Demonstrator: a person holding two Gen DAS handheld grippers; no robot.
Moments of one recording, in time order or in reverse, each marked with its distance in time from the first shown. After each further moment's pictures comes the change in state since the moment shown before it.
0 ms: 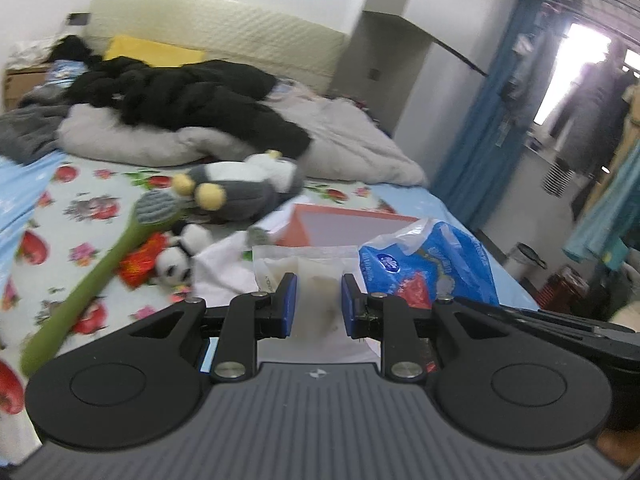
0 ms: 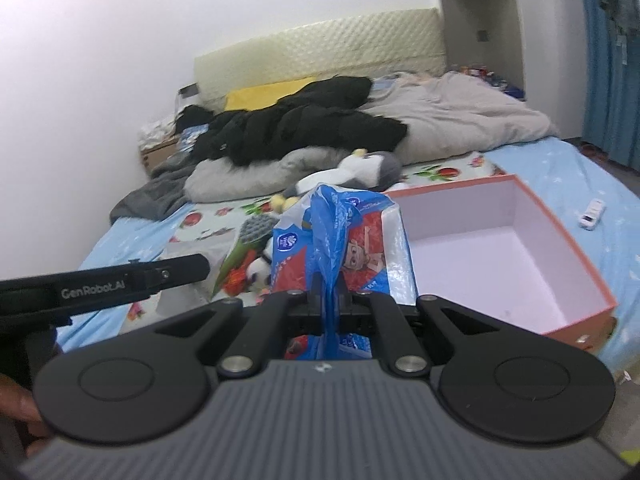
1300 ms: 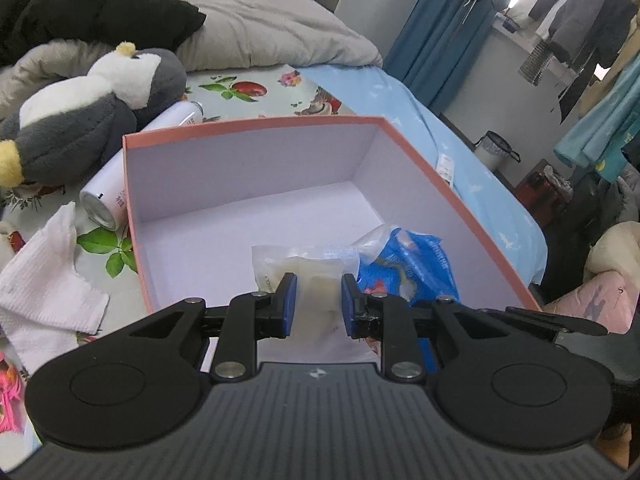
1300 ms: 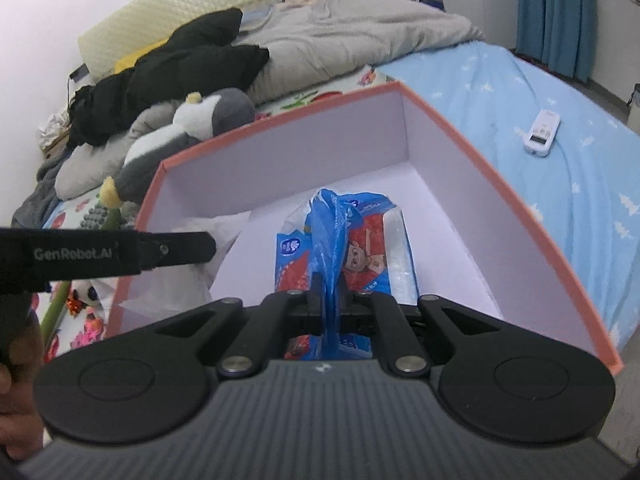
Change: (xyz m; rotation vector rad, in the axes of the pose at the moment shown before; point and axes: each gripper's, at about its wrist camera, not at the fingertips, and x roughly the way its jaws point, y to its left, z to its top) left arm 0.327 -0.067 0.023 0.108 0.376 -0.141; right arm 0.168 -0.179 -0.004 0.176 0.199 -0.172
